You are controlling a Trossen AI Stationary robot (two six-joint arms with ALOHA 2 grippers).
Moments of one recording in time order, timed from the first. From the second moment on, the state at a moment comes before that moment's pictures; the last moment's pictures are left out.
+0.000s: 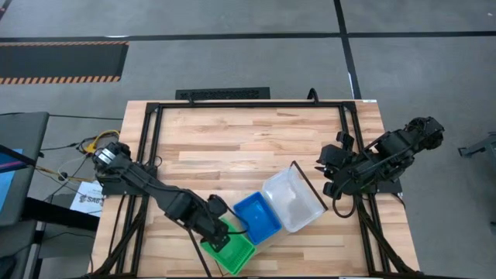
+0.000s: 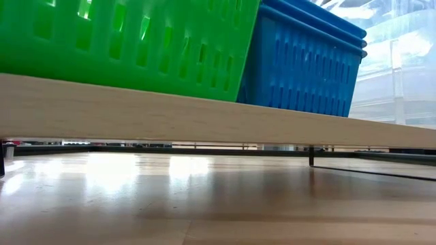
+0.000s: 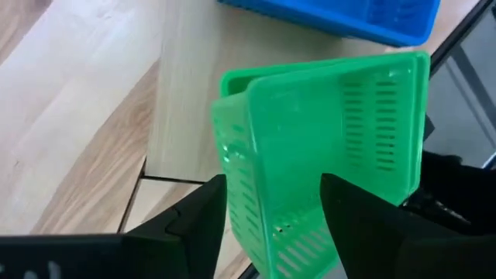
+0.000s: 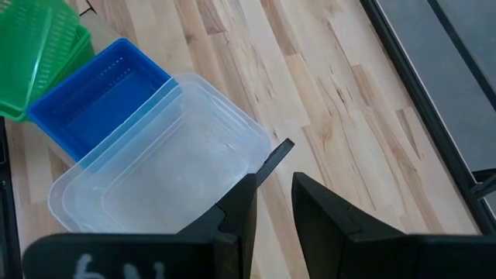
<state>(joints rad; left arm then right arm) -0.57 1.77 1.67 -1.16 -0.02 -1.32 0.54 1.35 1.75 -1.57 0.55 0.72</state>
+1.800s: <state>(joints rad) -0.54 1.76 1.61 -1.01 0.05 -1.14 0.54 1.35 1.75 -1.56 0.55 0.73</state>
